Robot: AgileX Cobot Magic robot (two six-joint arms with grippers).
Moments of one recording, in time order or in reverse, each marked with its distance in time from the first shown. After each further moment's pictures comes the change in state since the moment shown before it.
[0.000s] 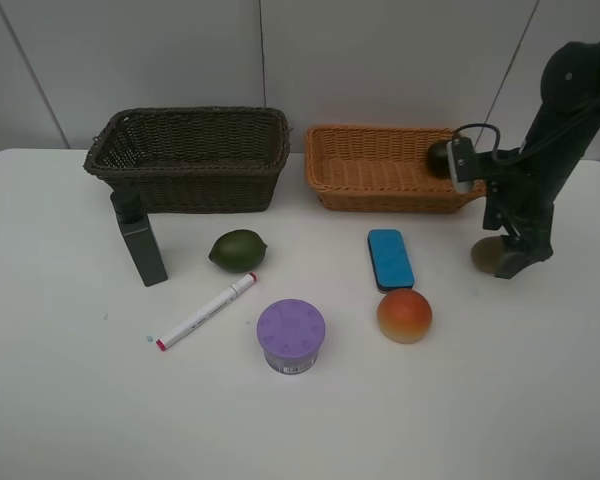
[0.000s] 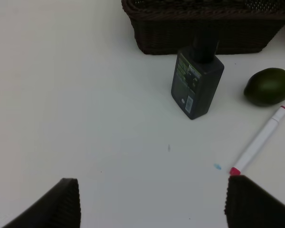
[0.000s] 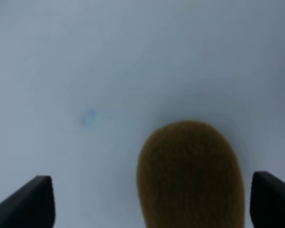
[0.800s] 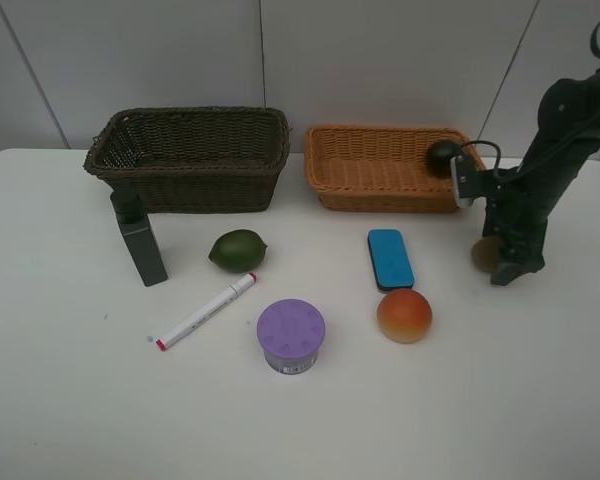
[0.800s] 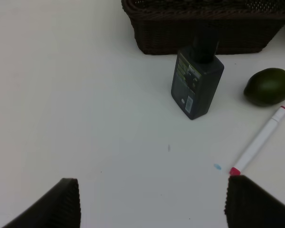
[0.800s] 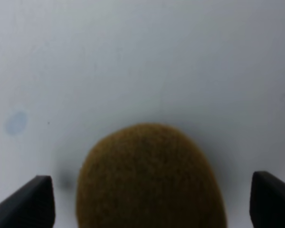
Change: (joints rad) left arm 0.000 0.000 0.000 0.000 0.000 0.000; right arm -0.057 0.102 0.000 0.013 -0.125 -0.041
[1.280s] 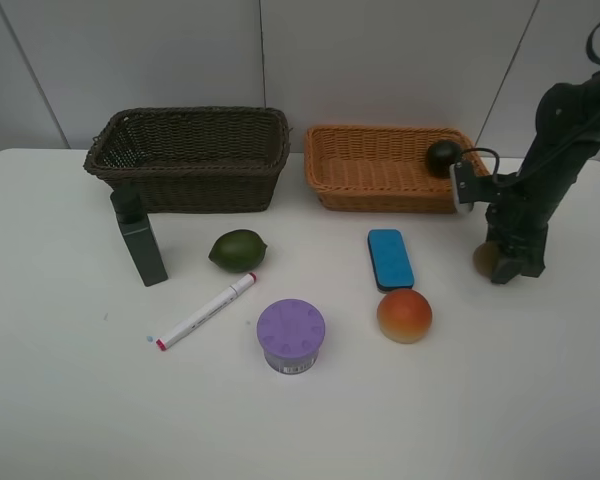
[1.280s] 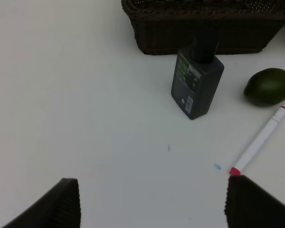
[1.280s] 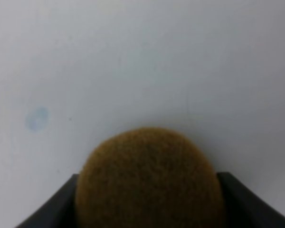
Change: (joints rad) left arm 0.000 0.000 0.000 0.000 0.000 0.000; right arm 0.000 0.010 0.000 0.001 0.035 -0.003
